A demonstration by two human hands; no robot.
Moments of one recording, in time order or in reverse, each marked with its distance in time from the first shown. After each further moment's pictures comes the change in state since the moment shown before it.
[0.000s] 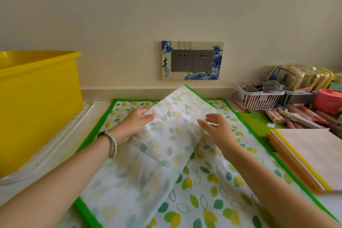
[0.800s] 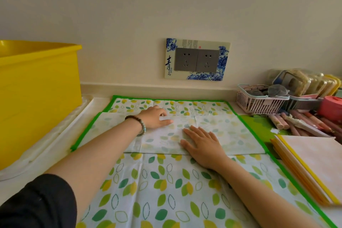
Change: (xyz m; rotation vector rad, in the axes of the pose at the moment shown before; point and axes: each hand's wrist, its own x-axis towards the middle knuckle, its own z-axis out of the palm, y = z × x) left_hand 0.065 -0.002 0.024 0.922 -0.212 0.091; right_hand -0.004 0.019 0.027 -0.971 -0.403 -0.274
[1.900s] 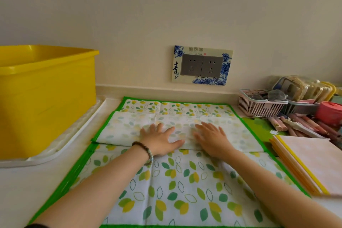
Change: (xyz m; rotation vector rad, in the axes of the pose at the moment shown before) left_hand -0.082 0.021 0.039 0.078 -0.072 -0.127; right_hand 0.000 0.005 -0.011 -0.047 0.056 0.034
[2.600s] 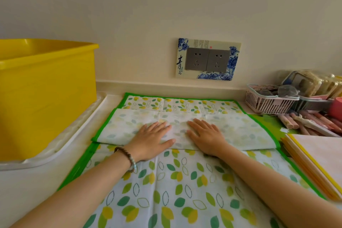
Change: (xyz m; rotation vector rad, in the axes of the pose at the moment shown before) left_hand -0.004 -0.040 0.008 -0.020 0.070 0.189; right_hand 0.029 -0.016 0.020 -0.008 -0.063 -0.054
